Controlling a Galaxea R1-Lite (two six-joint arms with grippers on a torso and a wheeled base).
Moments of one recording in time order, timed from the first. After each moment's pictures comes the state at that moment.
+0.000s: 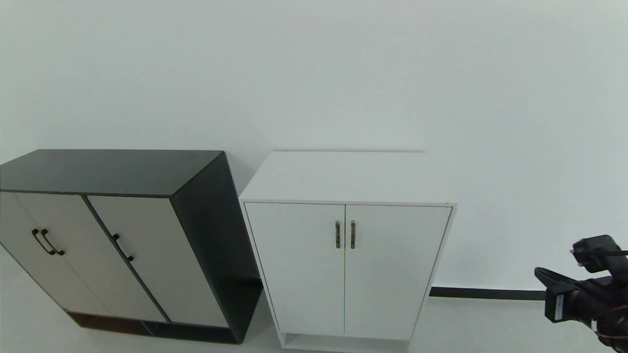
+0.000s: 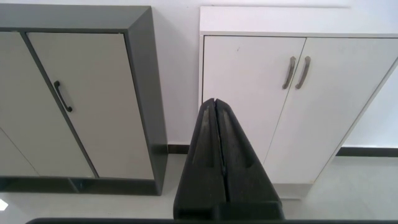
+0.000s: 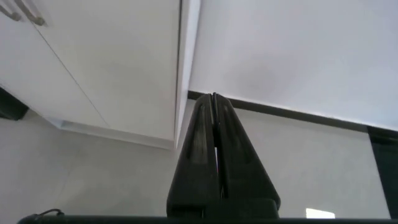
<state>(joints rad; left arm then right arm) 0.00 0.00 0.00 0.00 0.00 -0.01 0.08 1.63 -0.01 -1.33 -0.05 -0.13</state>
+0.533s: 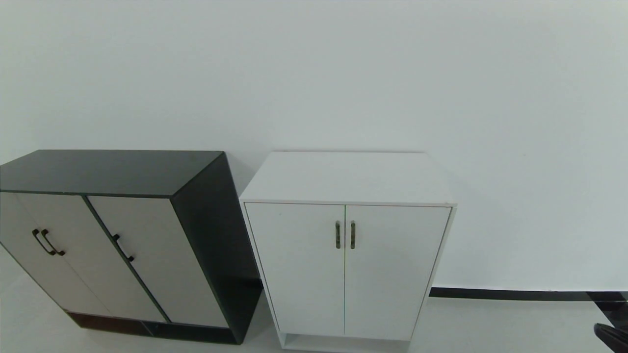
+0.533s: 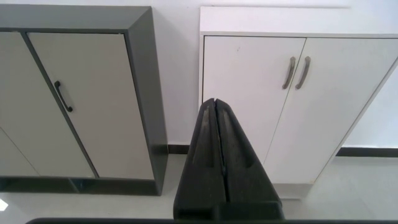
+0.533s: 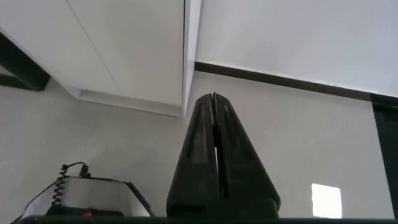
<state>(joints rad) 0.00 0.00 0.00 0.00 0.00 -0.01 0.05 0.86 0.00 -0.49 -0.01 -0.11</state>
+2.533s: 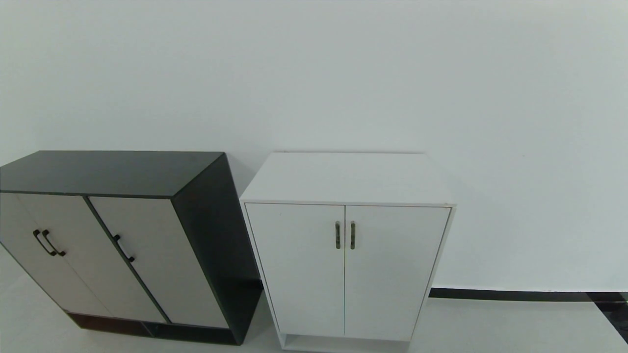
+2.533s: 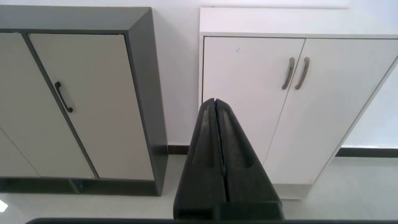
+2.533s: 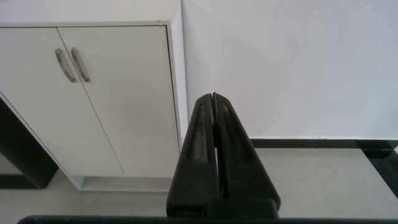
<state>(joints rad) 0.00 0.00 0.00 0.00 -0.01 -0.01 0.00 0.01 0.00 0.00 -0.04 -0.03</state>
